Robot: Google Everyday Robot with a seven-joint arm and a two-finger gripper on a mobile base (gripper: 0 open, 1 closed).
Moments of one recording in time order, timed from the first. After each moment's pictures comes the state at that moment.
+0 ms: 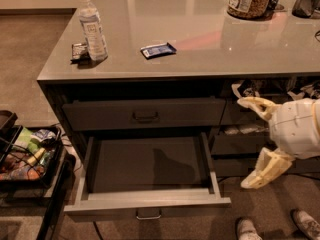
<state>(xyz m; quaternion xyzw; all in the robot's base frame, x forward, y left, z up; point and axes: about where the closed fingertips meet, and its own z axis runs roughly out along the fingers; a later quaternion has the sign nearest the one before) 0.409 -0.178 0.854 -0.65 0.67 0.09 0.36</state>
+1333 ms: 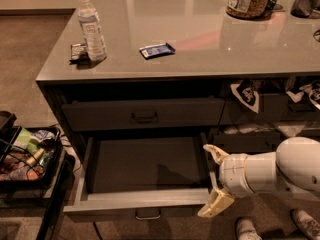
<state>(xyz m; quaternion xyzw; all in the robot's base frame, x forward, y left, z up) 0.415 -0.123 0.678 -0.61 0.70 0.14 0.35</state>
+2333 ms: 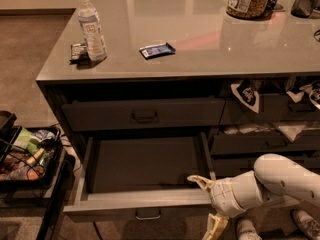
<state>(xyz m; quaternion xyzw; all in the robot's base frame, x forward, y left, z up) 0.373 -0.107 0.566 -0.69 0.61 0.25 0.30</state>
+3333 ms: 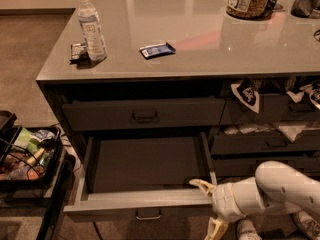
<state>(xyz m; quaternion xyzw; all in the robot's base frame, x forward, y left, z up) 0.372 -0.114 0.545 -0.68 0.62 0.26 0.30</state>
